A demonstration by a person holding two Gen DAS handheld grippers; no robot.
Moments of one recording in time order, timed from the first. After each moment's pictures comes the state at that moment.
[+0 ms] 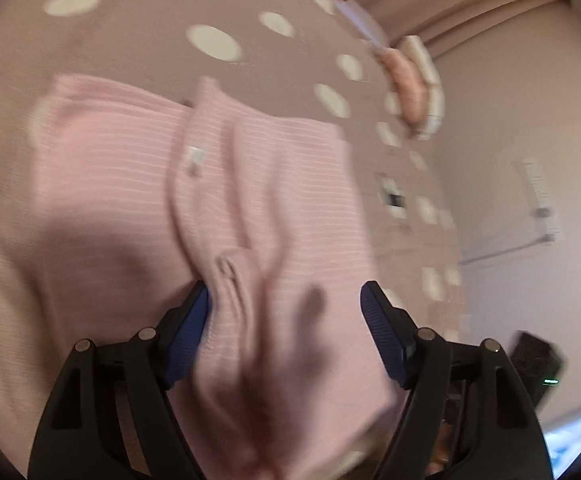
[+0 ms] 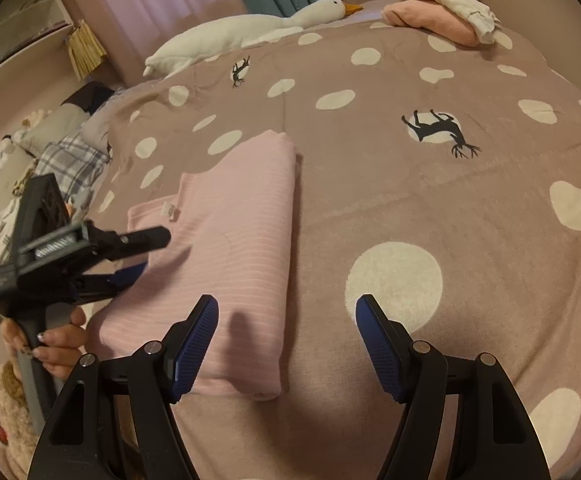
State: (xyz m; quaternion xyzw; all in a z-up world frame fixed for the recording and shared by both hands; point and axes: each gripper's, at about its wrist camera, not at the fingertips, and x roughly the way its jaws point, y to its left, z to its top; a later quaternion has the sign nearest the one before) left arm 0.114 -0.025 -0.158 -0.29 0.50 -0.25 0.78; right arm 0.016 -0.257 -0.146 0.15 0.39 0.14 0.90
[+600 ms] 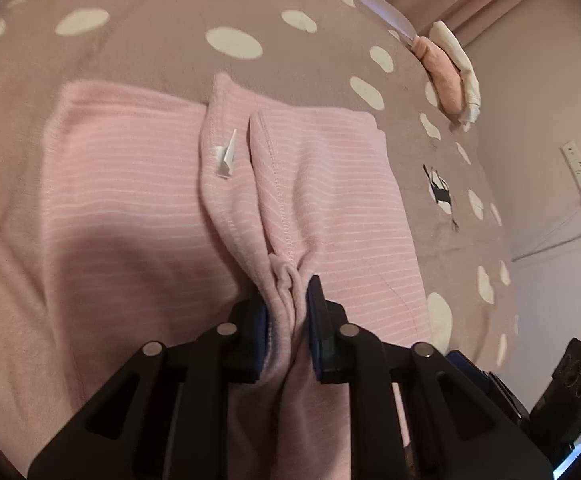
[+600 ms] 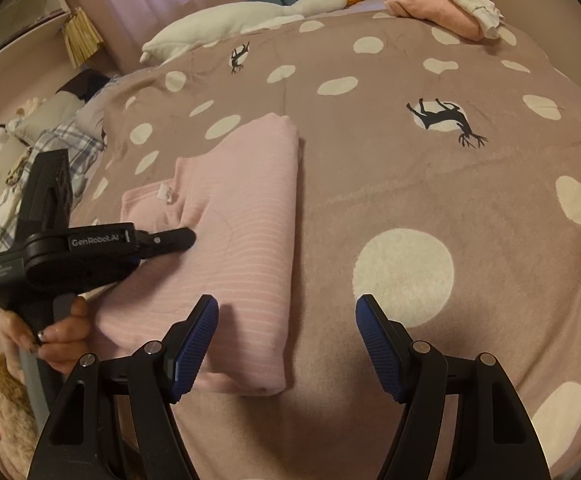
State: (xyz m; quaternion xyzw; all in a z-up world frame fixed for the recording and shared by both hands) left arm 0.110 -0.048 -0.153 -0.20 0.51 -0.15 0.82; right arm 0.018 -0.248 -0.151 0.14 0.41 0.13 0.89
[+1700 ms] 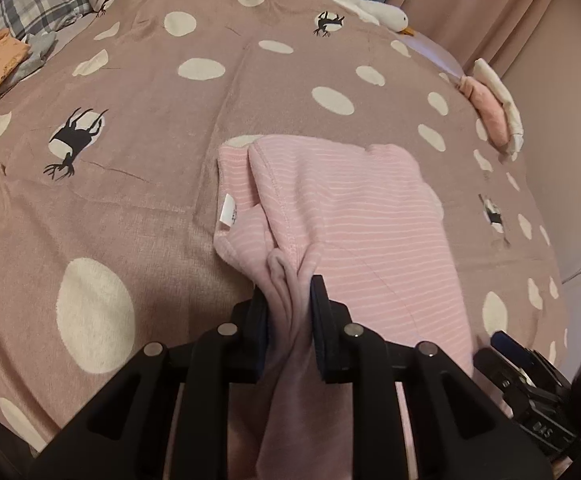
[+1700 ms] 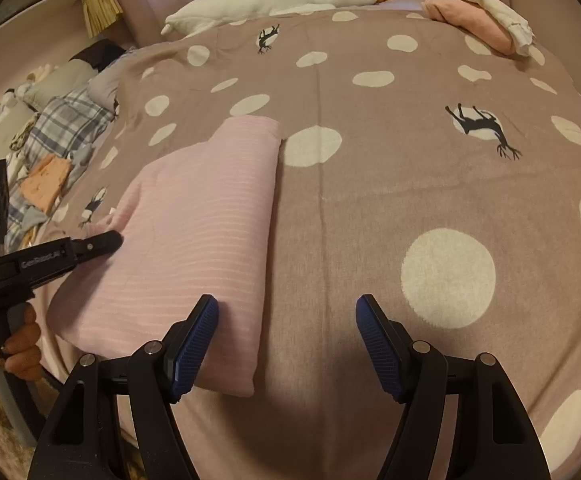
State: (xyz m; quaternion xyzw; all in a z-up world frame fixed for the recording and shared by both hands) left arm 0.062 0.030 -0.139 -0.16 0.46 -0.04 0.87; right arm 0.022 -0.216 -0.150 0.09 0.42 0.15 0.89
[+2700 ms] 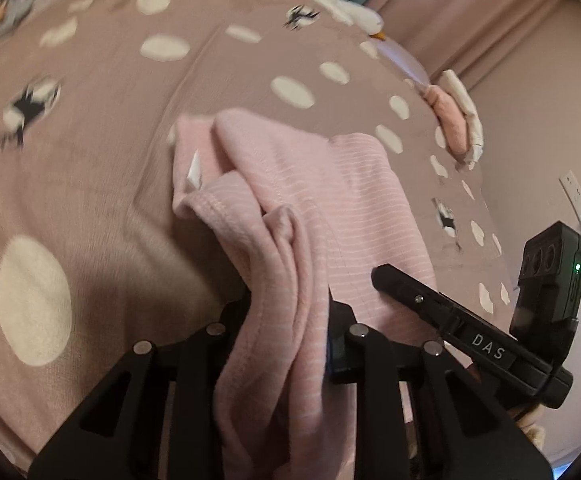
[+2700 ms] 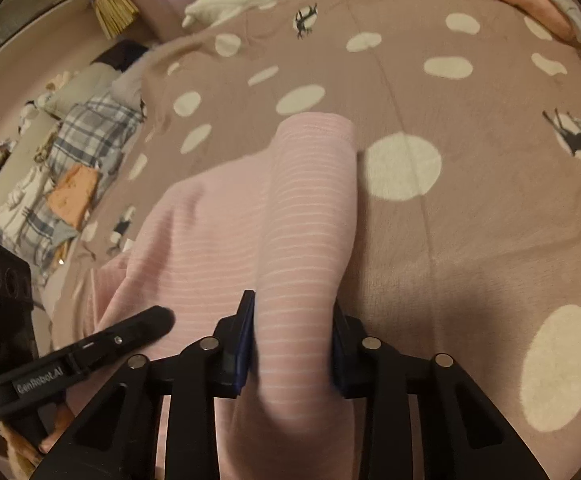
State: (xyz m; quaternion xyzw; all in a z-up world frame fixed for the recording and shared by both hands) left arm 0.057 0.016 -0.135 -0.22 0.45 -0.12 0.86; right arm 0.082 -0.176 -0.150 0.14 0.44 0.23 0.86
